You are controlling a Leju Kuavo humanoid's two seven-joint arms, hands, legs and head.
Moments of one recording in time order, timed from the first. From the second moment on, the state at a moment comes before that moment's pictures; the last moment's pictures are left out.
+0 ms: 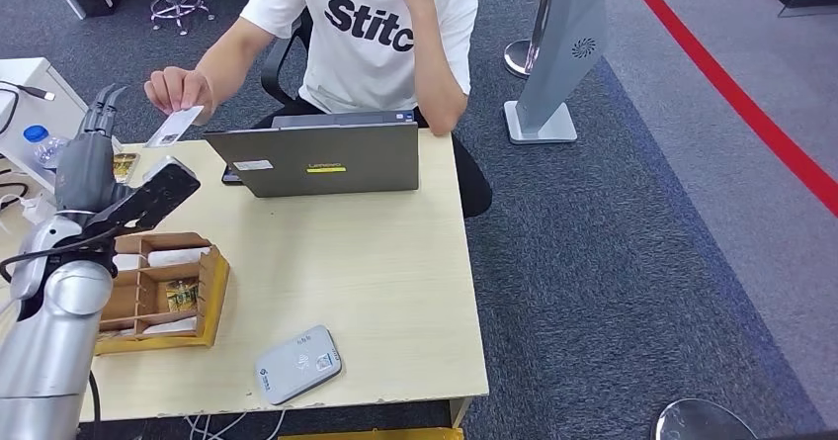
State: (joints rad) left arm -0.59 0.24 -0.15 -1.30 -0.72 0.13 -0.10; right arm -0.04 0.03 0.23 -0.18 -0.70 -0.11 -0.01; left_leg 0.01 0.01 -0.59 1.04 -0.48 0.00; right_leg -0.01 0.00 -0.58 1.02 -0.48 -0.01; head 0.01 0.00
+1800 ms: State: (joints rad) left arm -0.37 0.27 -0.29 -1.57 -0.95 0.27 -0.18; right arm -0.03 0.05 0.22 -0.18 -0.67 -0.12 -0.01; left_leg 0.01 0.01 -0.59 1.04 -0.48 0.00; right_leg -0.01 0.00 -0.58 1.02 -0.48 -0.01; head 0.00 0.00
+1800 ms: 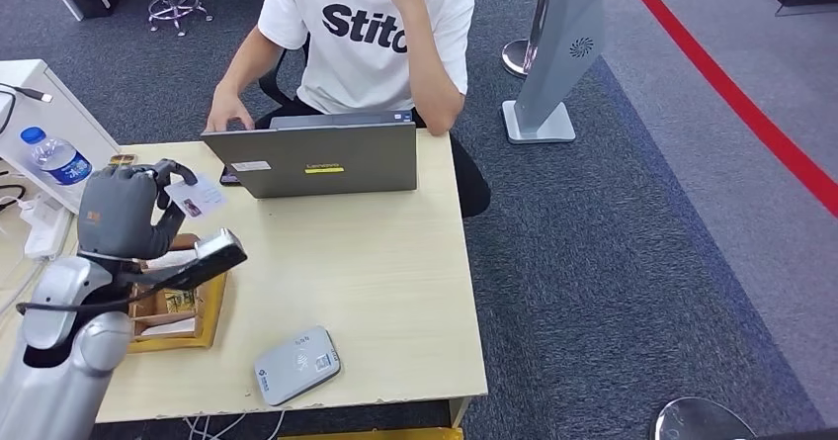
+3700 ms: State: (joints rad) left arm 0.14 -0.03 -0.06 -1.67 -0.93 0.45 -0.26; right arm -0.02 0.08 0.15 -0.18 -0.57 -0.15 -0.03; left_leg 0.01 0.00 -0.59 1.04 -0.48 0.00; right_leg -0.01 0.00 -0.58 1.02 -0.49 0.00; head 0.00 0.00
